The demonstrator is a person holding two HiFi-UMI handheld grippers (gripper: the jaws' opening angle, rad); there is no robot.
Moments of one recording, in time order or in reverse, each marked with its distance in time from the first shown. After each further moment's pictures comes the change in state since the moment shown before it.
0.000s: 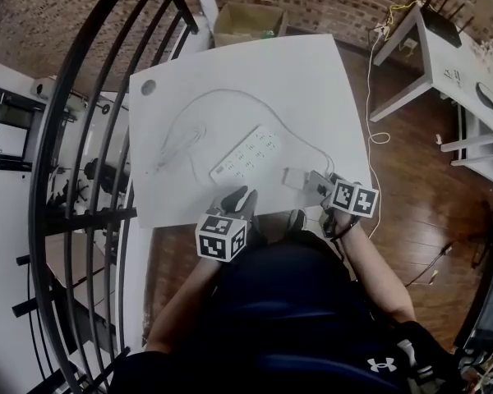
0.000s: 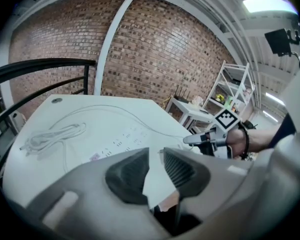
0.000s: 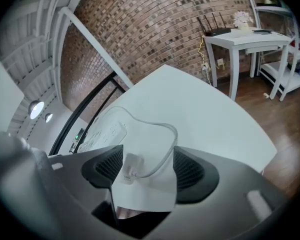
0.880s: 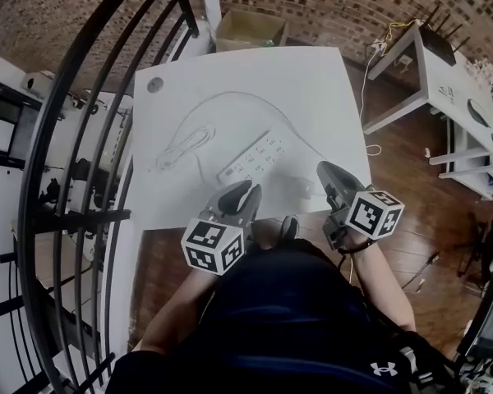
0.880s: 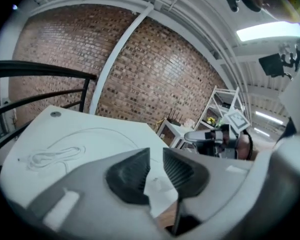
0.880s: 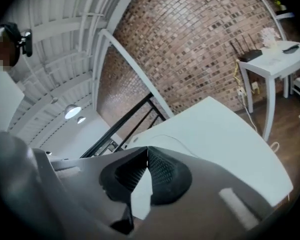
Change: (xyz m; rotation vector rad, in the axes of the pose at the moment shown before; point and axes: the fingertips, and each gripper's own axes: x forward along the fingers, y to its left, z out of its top) left arm -0.057 -0.009 0.075 -0.039 -0.251 -0.115; right arm -0.089 0.164 0.082 -0.193 -0.255 0.307
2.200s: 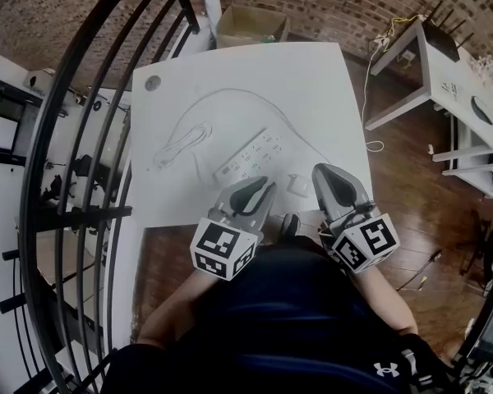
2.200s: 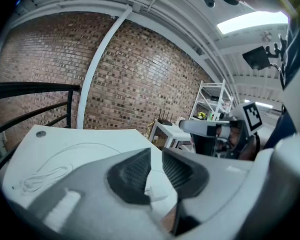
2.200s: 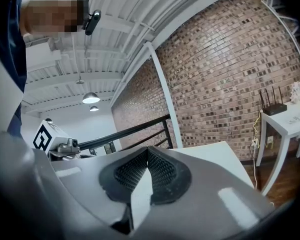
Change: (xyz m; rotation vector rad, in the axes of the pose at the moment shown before) left arm 0.015 -0.044 0.025 0.143 -0.019 -0.079; right arm -0.027 0.067 0.037 -0.399 -0.223 0.043
